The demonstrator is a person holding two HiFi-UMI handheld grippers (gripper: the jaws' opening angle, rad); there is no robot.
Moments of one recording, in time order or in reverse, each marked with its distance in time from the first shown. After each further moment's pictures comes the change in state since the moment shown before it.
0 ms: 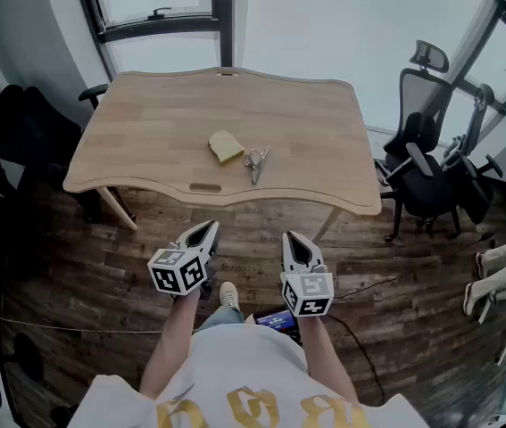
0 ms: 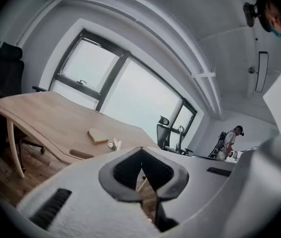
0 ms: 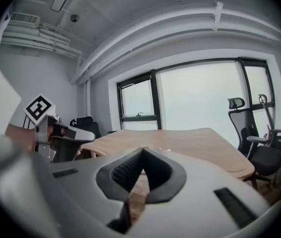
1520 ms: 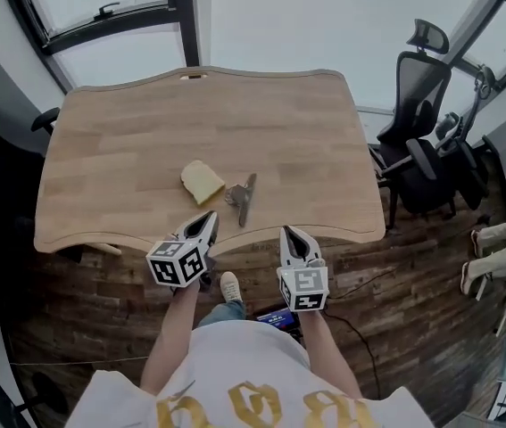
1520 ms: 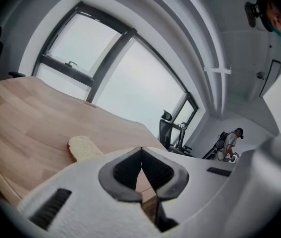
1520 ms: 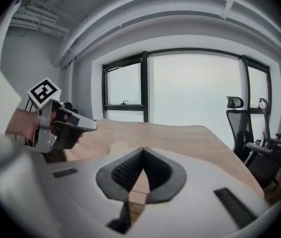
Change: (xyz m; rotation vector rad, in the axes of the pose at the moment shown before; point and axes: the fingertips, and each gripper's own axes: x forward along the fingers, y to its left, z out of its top) left arm 0.216 0.093 0.064 -0.045 0.129 -0.085; right arm 0.188 -0.102 0.005 -0.053 0.137 -0.142
